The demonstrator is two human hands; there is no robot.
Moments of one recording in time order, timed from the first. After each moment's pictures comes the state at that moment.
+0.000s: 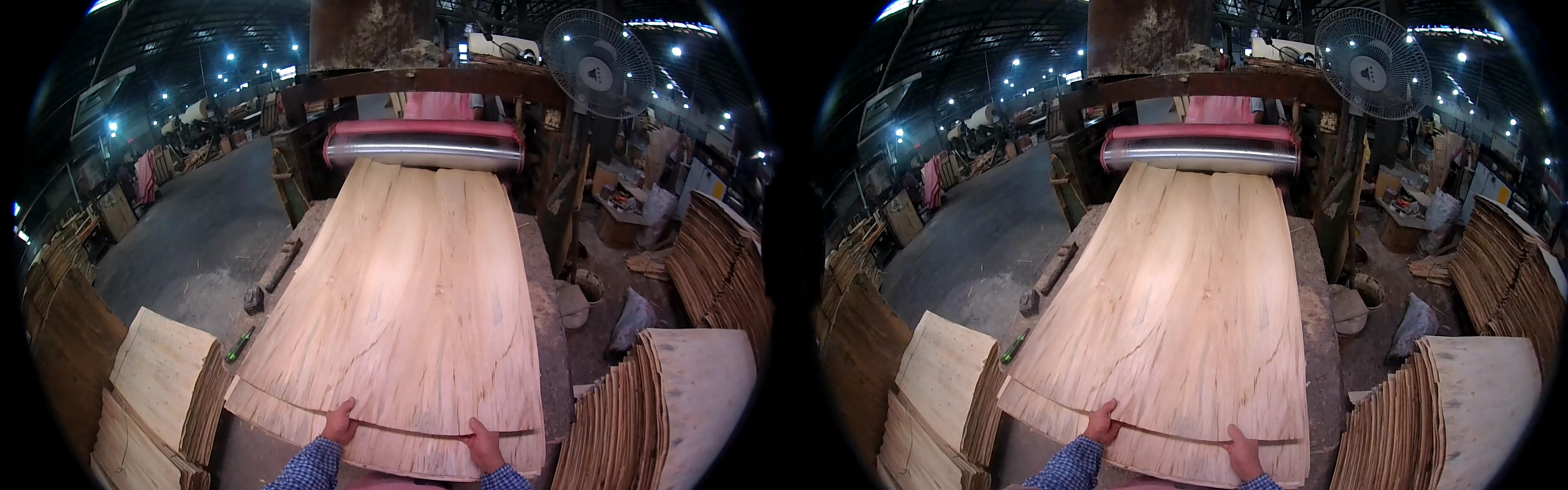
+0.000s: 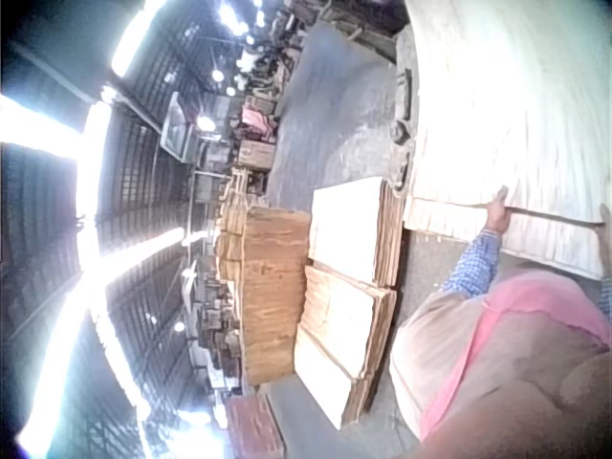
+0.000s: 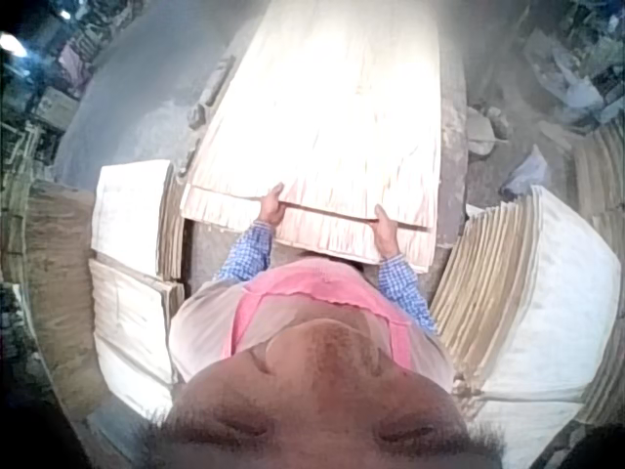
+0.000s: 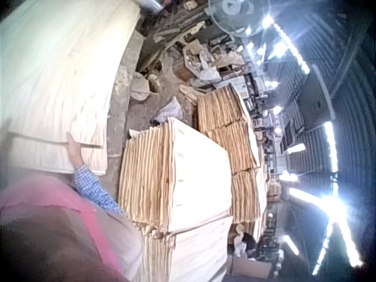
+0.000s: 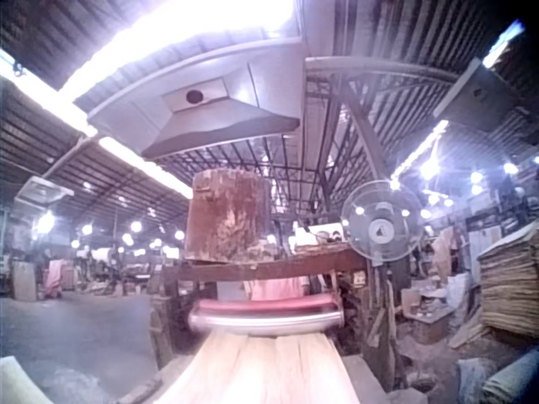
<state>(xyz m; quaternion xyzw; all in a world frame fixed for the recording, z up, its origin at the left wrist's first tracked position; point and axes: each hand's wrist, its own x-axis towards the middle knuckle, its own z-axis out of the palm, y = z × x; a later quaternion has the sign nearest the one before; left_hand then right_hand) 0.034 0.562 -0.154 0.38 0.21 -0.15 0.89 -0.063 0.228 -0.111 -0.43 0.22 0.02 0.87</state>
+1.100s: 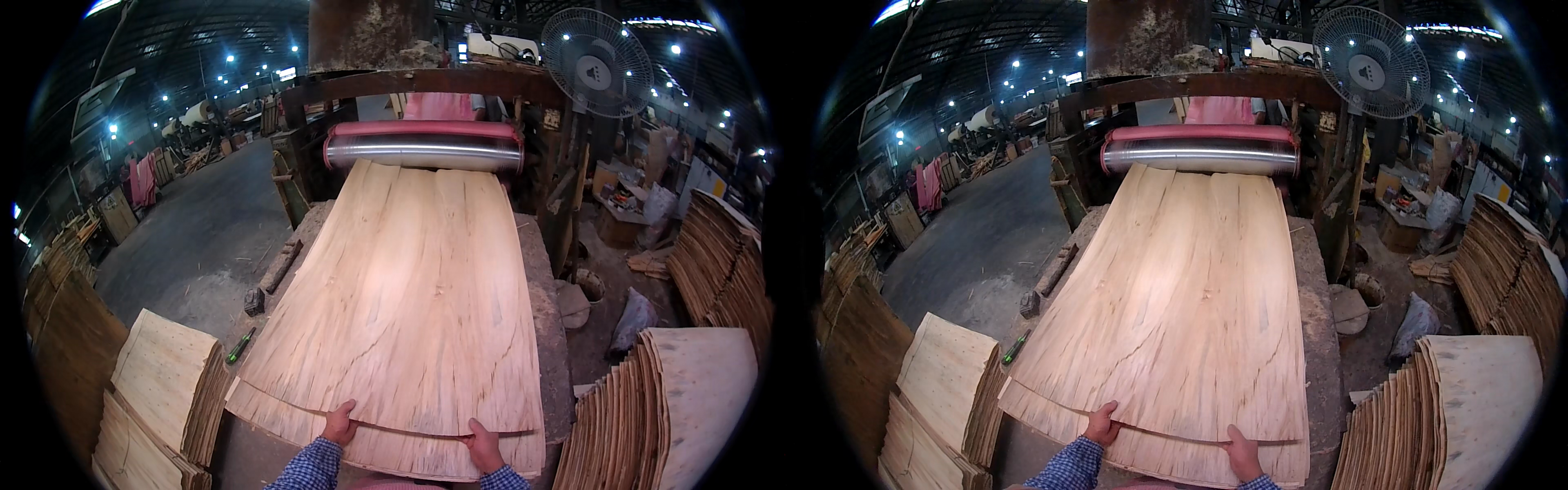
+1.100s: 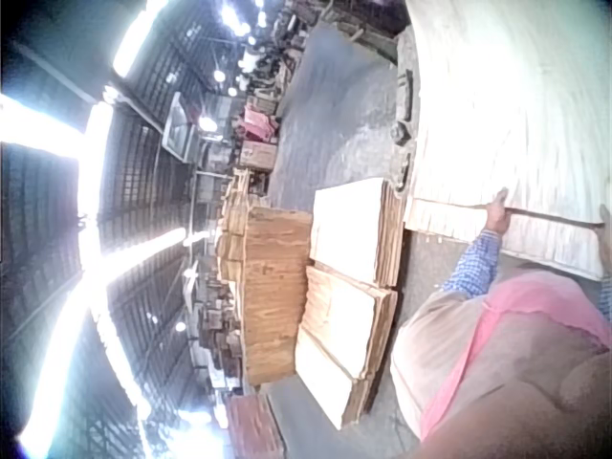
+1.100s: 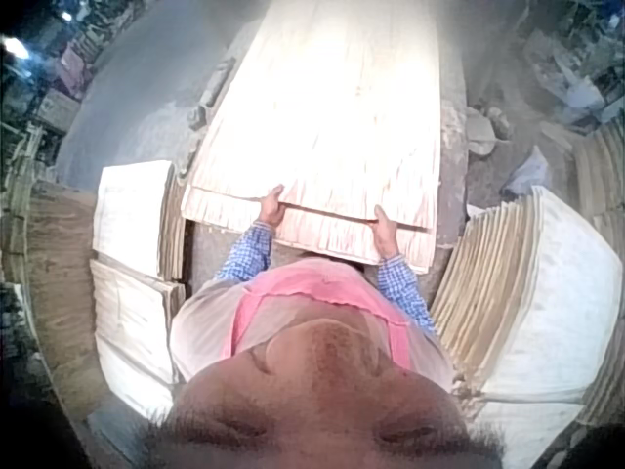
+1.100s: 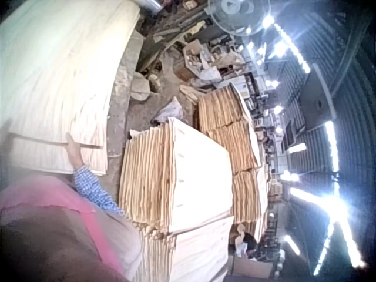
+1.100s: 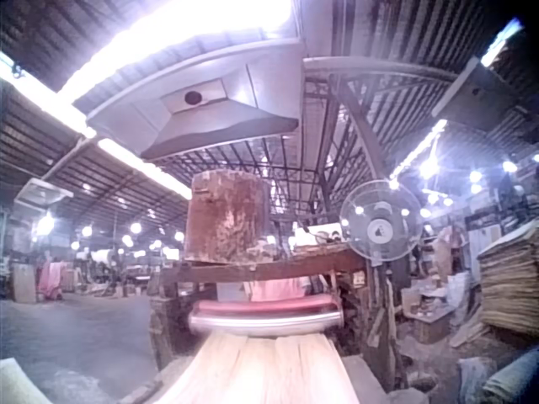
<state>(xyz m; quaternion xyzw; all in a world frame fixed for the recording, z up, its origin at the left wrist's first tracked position) 0.030 0.556 -0.137 0.40 0.22 -0.14 0.88 -0.064 0.226 -0.118 -0.48 0.20 0.03 0.85</state>
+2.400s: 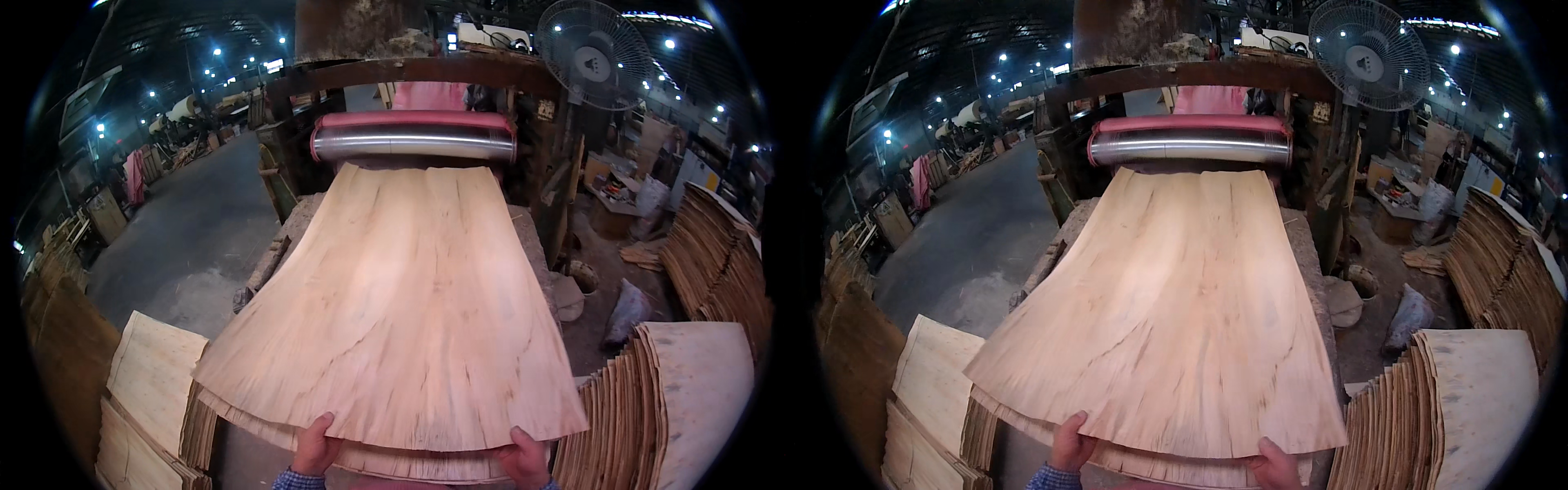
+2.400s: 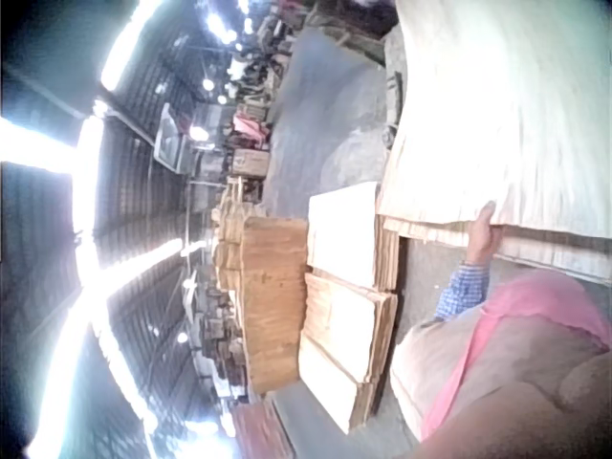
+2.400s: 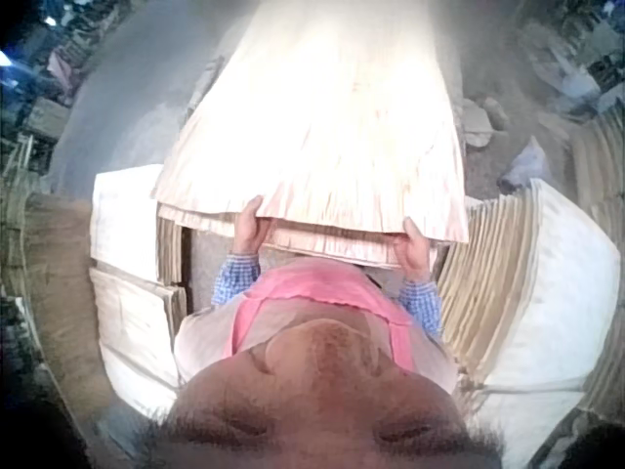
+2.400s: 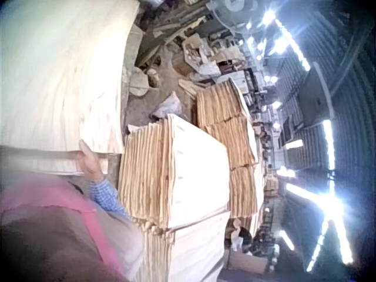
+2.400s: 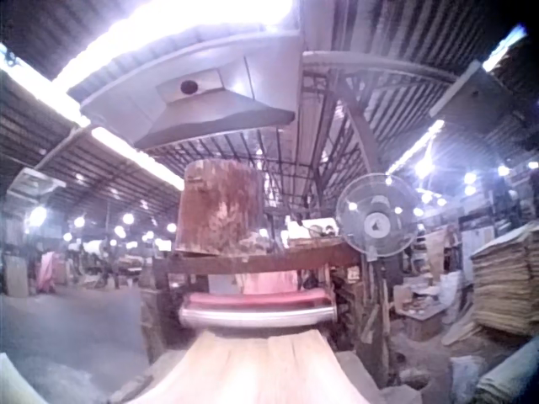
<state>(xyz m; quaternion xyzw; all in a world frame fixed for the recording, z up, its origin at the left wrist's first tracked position) -0.019 0.540 0.018 0.38 0.09 -0.03 0.92 -0.102 0.207 0.032 -0.41 0.10 -0.05 0.91</state>
